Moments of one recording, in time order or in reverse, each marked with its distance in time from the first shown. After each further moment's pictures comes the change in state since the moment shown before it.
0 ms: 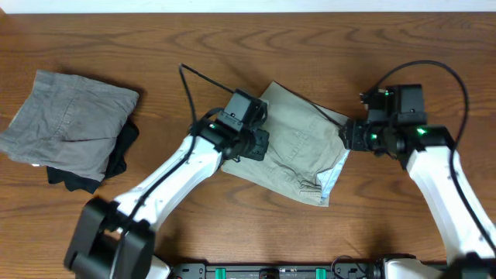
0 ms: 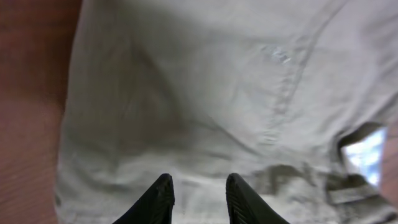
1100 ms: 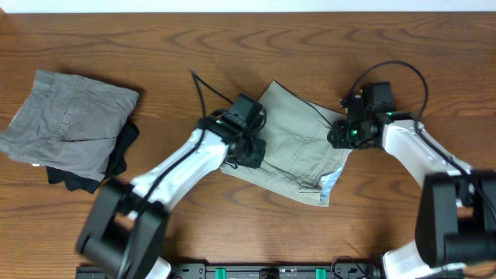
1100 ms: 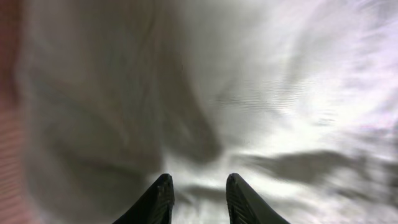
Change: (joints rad) left arm 0.015 0.045 0.000 -0.088 0.037 0.000; right arm 0.022 0.281 -0.001 0.174 0.026 -0.027
